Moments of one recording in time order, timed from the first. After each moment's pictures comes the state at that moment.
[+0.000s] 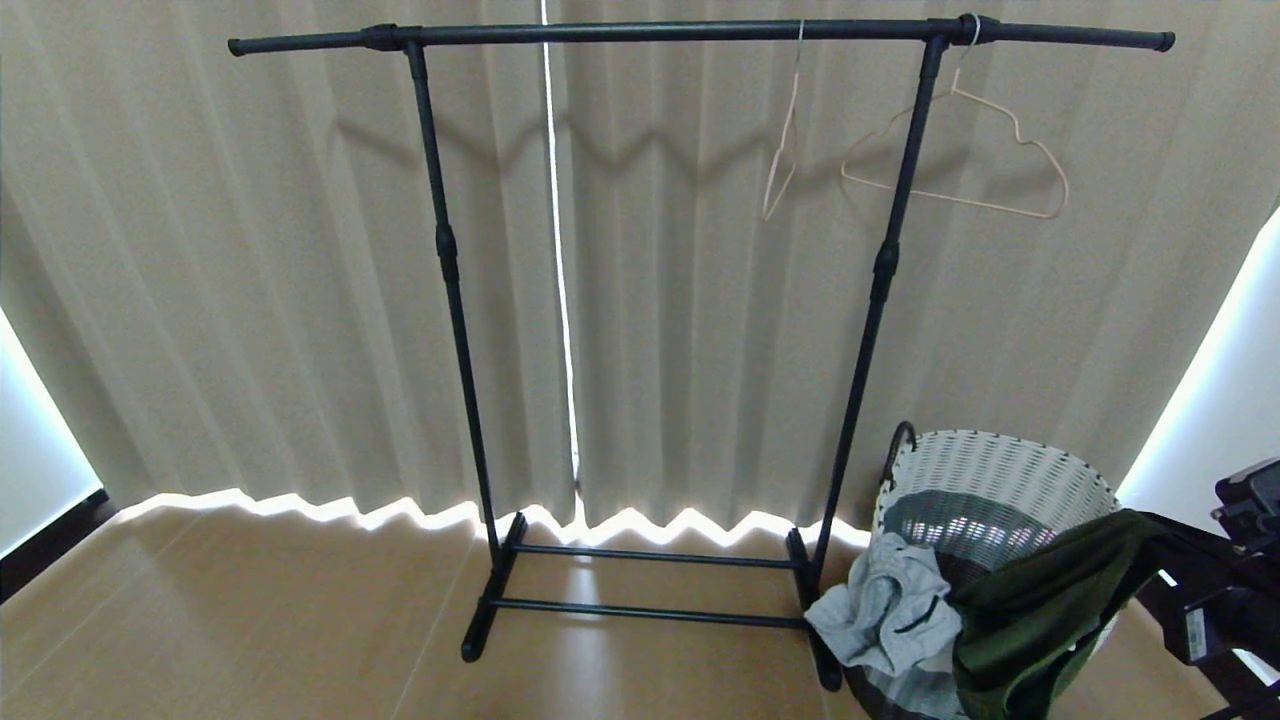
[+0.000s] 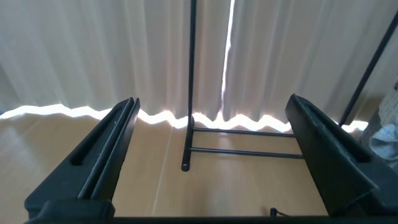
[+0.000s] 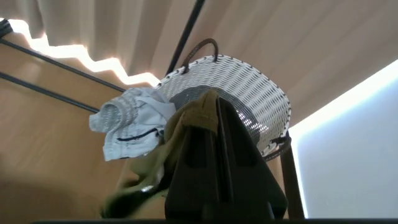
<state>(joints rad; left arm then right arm) 0.00 0.00 0.00 -0.02 0.01 0.00 0.02 1.23 -0.13 -0.81 -0.04 -0.36</state>
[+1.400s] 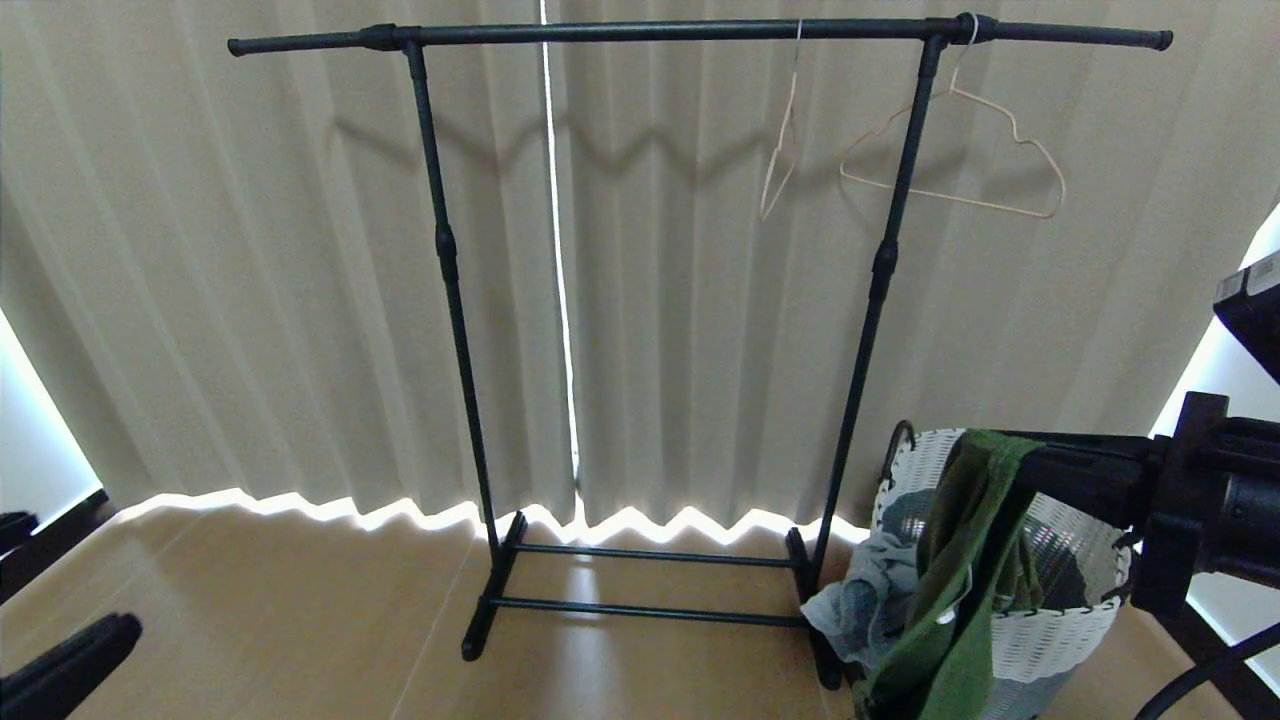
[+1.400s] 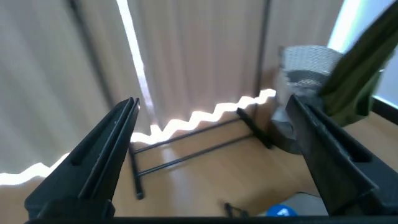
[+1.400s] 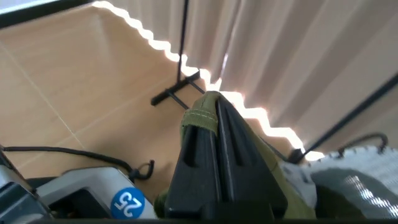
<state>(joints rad) -0.10 0.64 -0.48 -0.09 -0.36 0.07 0.53 1.17 -0.71 -0.16 0.14 -0.06</state>
